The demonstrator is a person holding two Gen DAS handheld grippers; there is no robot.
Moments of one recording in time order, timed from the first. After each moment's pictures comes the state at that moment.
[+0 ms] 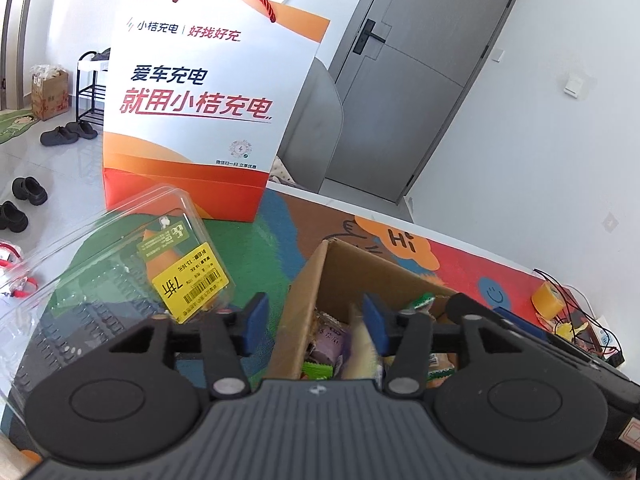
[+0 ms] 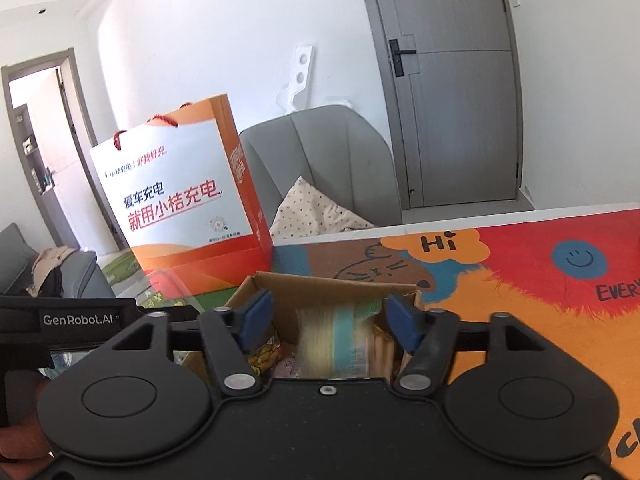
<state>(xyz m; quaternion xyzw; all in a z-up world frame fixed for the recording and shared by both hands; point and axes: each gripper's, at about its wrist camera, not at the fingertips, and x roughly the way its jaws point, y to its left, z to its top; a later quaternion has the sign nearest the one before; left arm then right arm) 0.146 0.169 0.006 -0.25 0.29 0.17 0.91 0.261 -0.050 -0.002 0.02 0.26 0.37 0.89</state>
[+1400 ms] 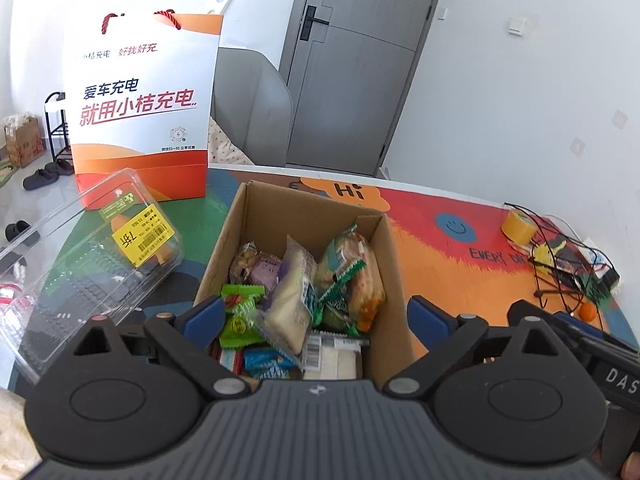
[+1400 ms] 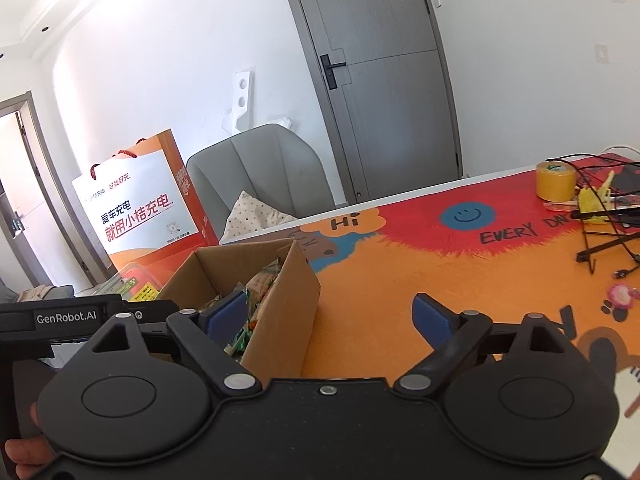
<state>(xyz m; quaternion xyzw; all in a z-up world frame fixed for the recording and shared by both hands) 0.112 0.069 0.012 -0.16 0.31 0.14 0.93 0.210 -0.180 -0.007 0.07 0.26 0.30 0.91</state>
